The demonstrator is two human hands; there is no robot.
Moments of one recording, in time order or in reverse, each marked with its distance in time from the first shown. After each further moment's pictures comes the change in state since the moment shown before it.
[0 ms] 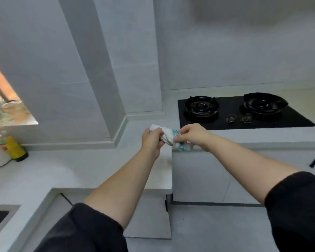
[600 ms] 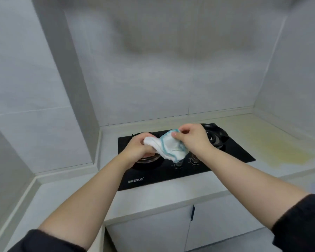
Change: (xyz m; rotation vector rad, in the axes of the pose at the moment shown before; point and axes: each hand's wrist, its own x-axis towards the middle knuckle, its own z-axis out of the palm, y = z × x) left_hand 0.182 -0.004 0.263 0.603 -0.724 0.159; right_hand 0.142 0.020 -0.272 -0.016 0.593 -0.144
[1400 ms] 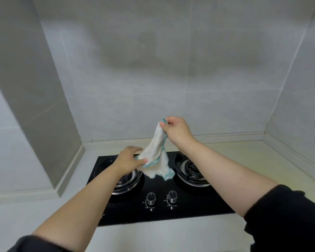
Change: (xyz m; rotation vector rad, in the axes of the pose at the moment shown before) left_hand 0.176 -0.003 0.083 0.689 0.199 -0.085; right_hand 0.205 0.047 -0.085 0.104 -0.140 -0.166
